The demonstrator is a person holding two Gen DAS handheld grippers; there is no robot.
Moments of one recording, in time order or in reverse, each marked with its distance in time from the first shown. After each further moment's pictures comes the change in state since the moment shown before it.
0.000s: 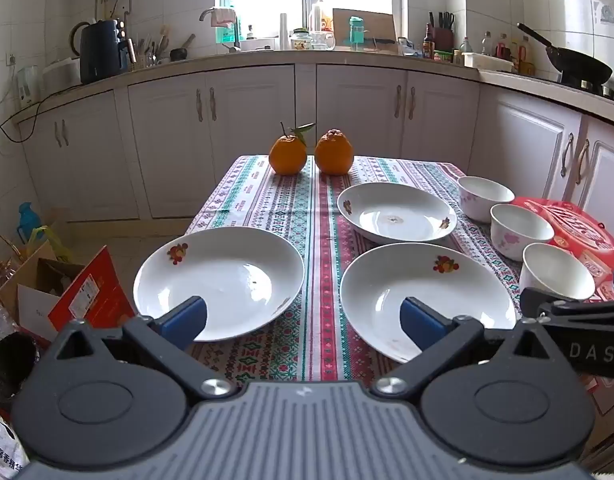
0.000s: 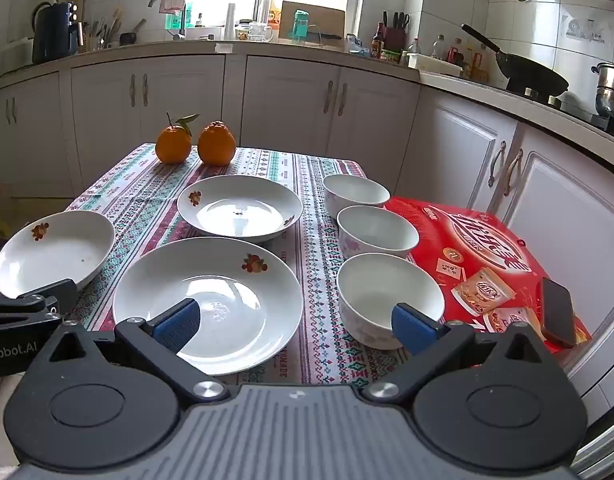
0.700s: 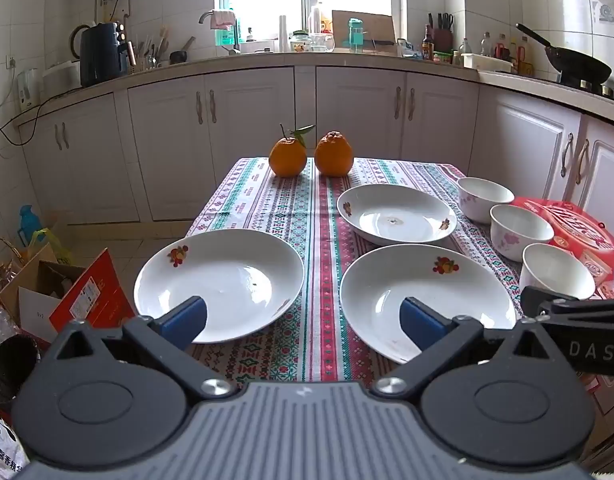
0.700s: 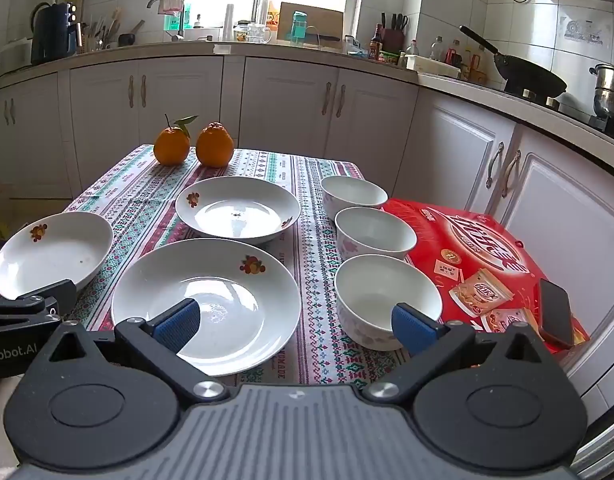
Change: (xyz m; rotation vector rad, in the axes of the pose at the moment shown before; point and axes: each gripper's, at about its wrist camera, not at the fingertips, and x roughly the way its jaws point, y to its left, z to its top) left arm 0.000 -0.001 0.000 0.016 -0.018 0.008; right arm -0.001 0.000 0.001 -0.004 -0.002 -0.006
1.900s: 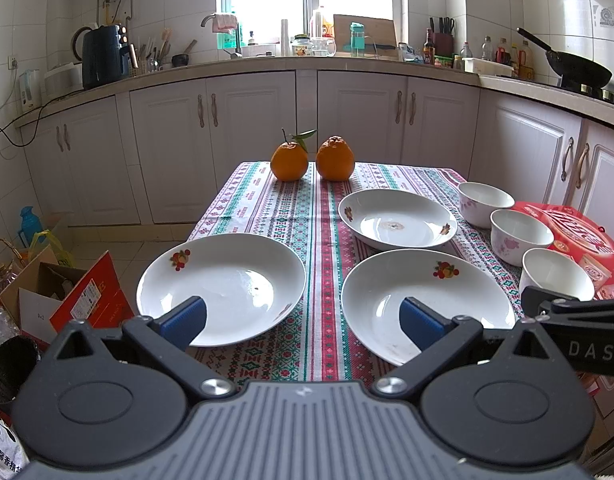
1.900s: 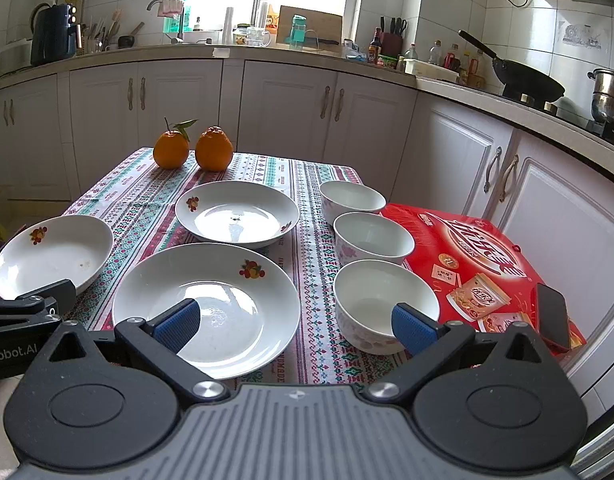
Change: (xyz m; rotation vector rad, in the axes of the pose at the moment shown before) left arm -0.003 0.000 0.002 0.000 -0.008 0.001; right arm -0.003 0.001 0.003 -0.002 -0.008 -0.005
